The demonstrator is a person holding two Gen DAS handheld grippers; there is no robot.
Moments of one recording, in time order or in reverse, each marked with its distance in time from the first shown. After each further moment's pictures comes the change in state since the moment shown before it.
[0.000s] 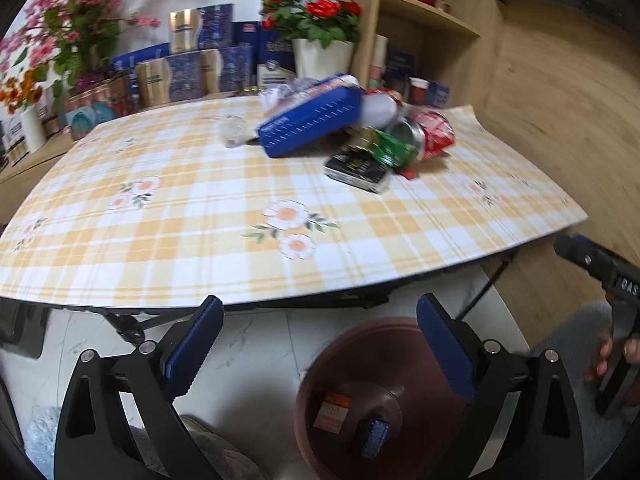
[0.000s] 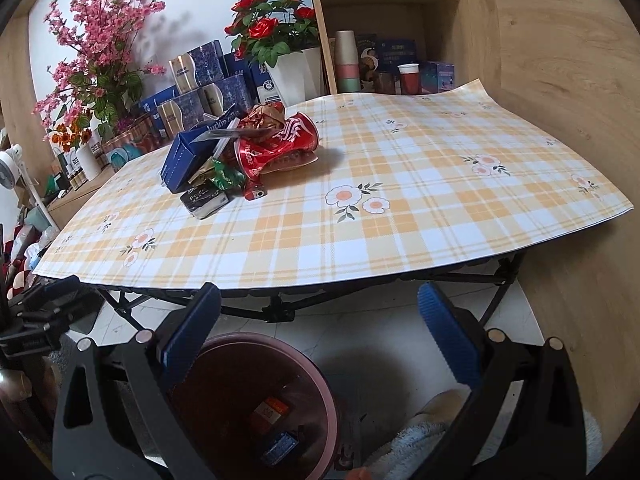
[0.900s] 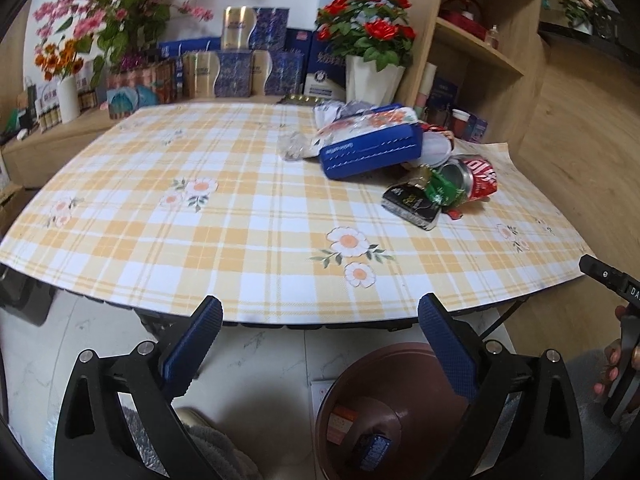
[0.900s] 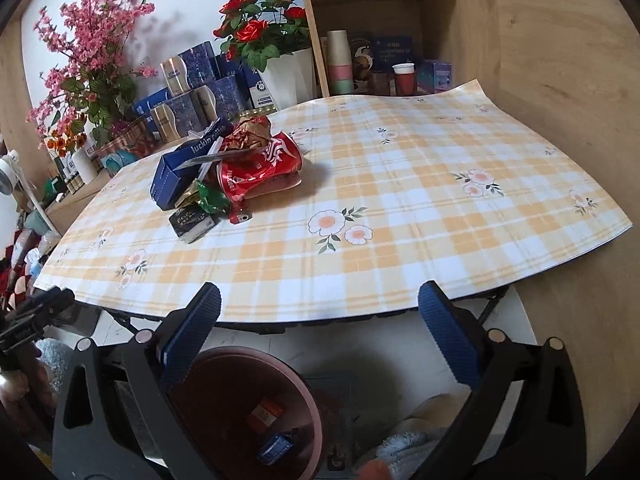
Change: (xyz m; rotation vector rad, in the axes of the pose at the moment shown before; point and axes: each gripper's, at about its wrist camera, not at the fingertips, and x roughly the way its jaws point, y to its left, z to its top) left arm -0.013 0.042 0.012 -0.141 -0.015 0.046; right arm 0.002 -0.021 0.038 0.028 0.025 0.003
